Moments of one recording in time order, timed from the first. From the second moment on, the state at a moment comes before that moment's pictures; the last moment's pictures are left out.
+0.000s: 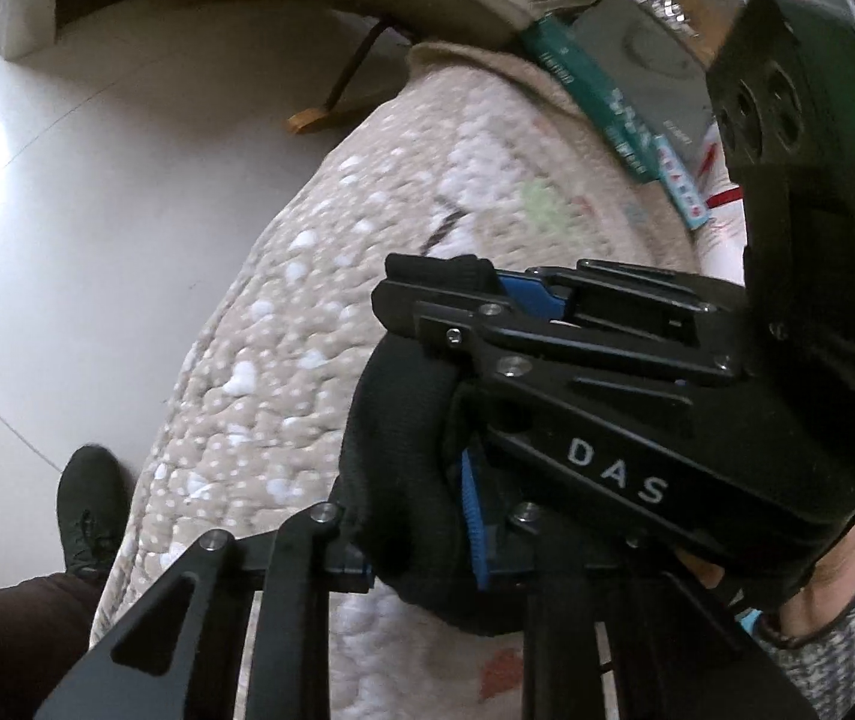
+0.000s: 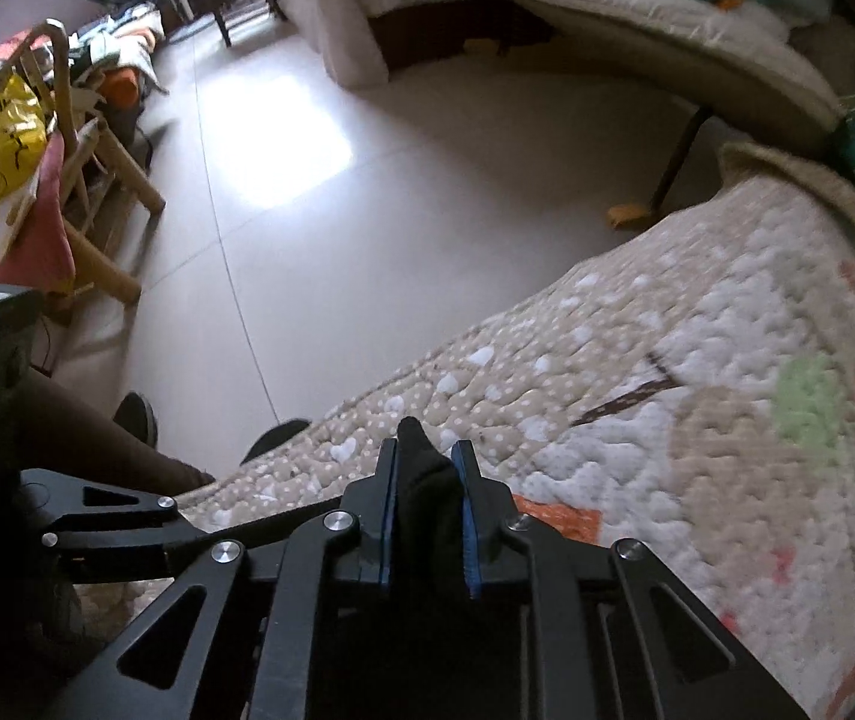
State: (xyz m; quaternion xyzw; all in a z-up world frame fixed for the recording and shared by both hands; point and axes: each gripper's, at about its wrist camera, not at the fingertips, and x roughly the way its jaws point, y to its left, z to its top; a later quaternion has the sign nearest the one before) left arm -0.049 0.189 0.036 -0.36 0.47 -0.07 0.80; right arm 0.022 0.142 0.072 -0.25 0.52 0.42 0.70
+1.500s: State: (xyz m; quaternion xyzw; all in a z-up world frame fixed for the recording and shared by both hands) left arm -0.021 0.027 0.061 -0.23 0.52 -0.16 0.81; right arm 0.013 -0.187 0.087 0.09 0.57 0.23 0.78
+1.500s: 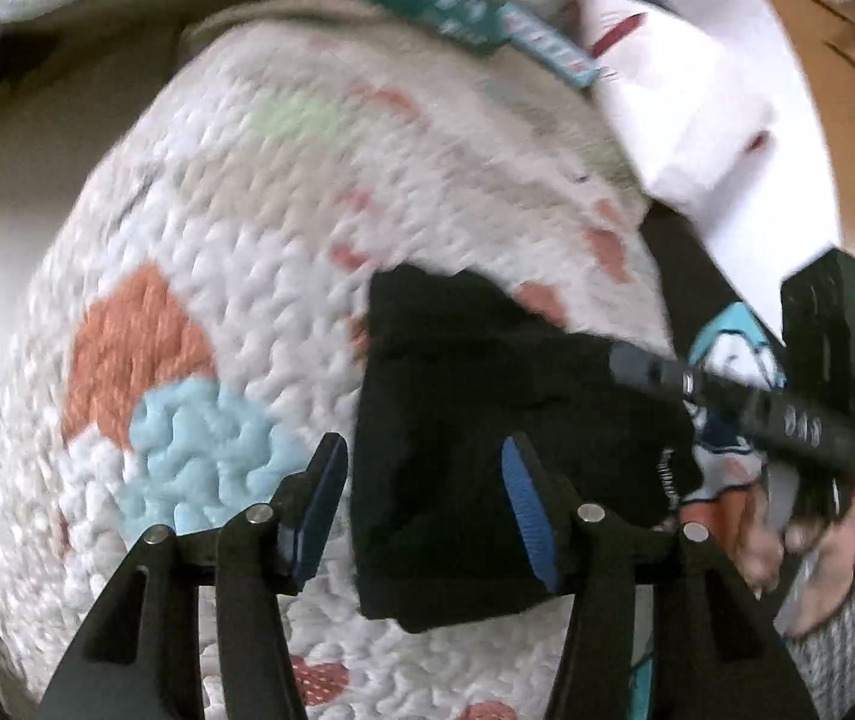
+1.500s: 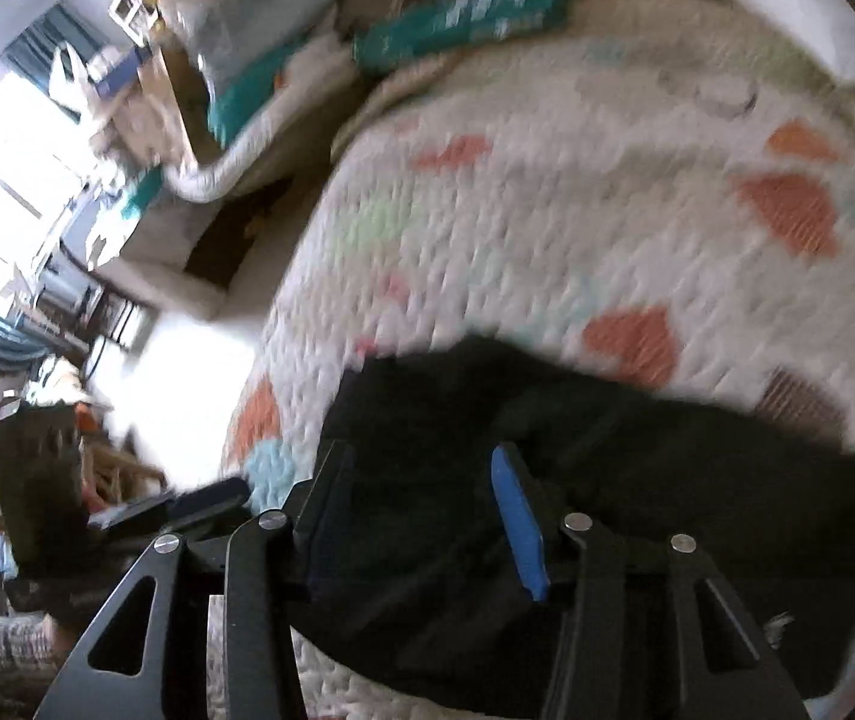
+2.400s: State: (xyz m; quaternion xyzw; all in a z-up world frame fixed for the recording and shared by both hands) left arm -0.012 0.019 0.012 -0.25 0.53 -0.19 0.79; right arm 0.088 -0.035 0.029 -0.11 0.66 0.17 0.73
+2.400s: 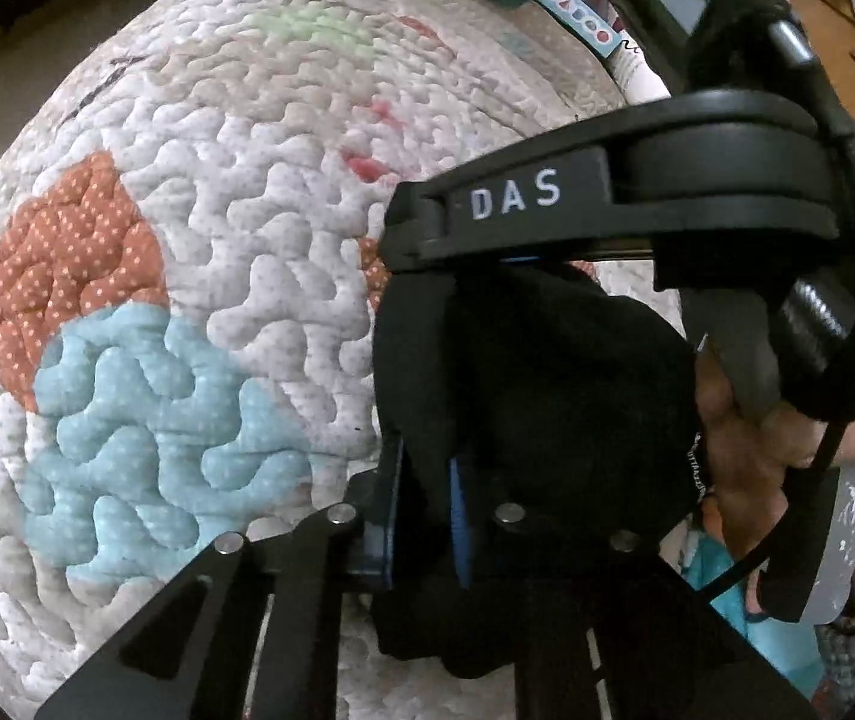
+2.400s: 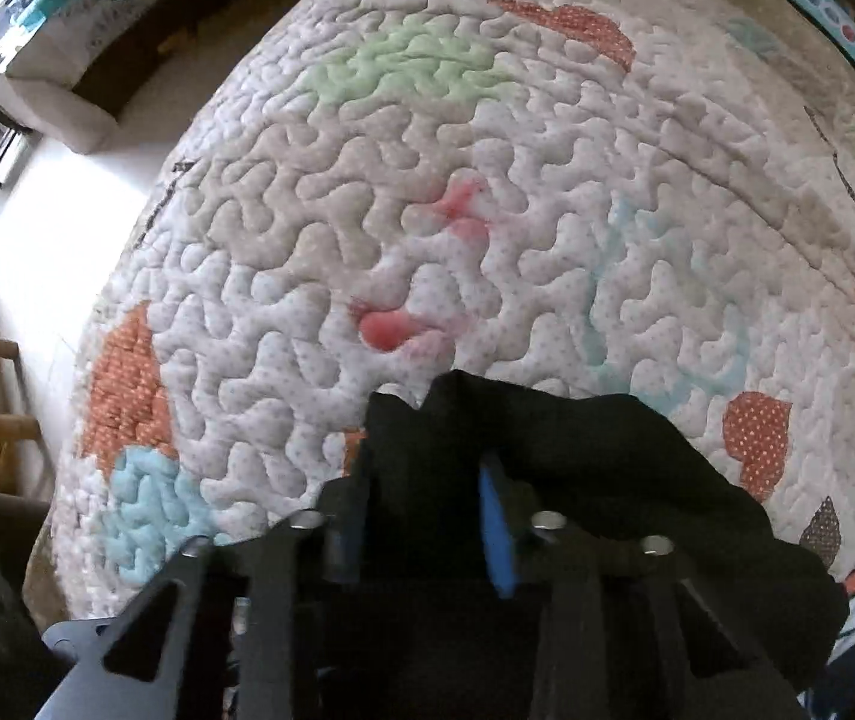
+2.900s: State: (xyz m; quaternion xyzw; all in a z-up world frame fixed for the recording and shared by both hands) left arm -0.001 0.106 0.028 -0.31 0.50 -0.10 0.80; right arm 0.107 0.059 0.070 -0.11 0.62 0.21 0.75
